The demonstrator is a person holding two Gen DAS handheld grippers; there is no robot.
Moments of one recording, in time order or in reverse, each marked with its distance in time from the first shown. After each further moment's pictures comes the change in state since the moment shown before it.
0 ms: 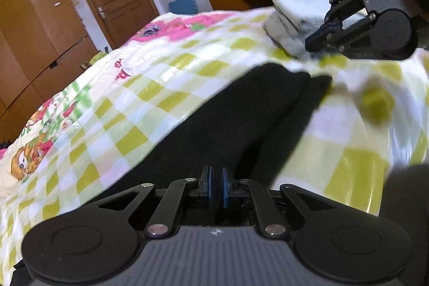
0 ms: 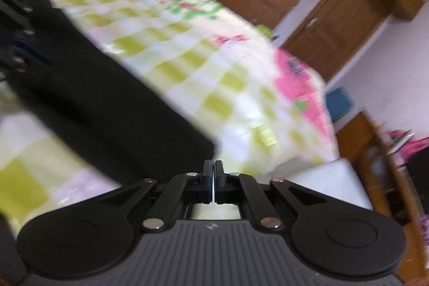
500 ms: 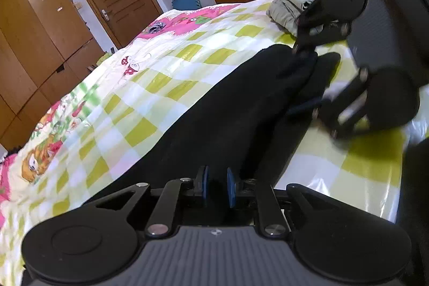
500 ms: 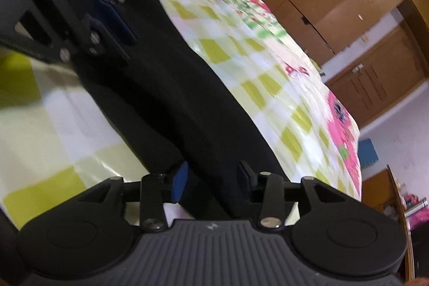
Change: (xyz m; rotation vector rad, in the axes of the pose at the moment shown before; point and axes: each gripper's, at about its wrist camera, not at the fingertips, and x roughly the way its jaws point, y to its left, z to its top) left arm 0.003 0.003 -0.014 0.023 0.007 0.046; right arm 0.025 0.085 0.021 -0.279 -0.100 0.098
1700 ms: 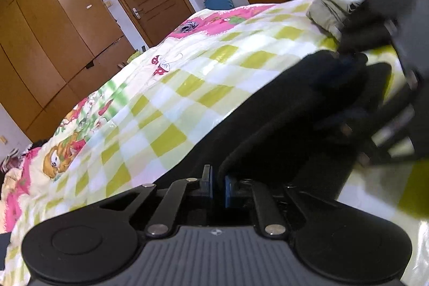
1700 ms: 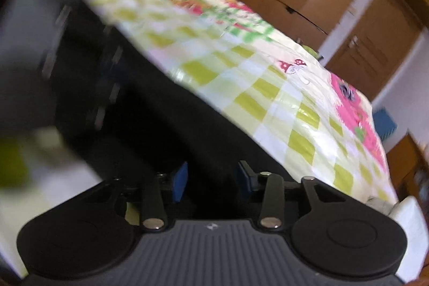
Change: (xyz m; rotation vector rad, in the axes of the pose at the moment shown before) left arm 0.030 0.012 0.016 -0.044 -0.010 0.147; right arm 0.004 -0.024 0.002 0.222 -0.024 0.027
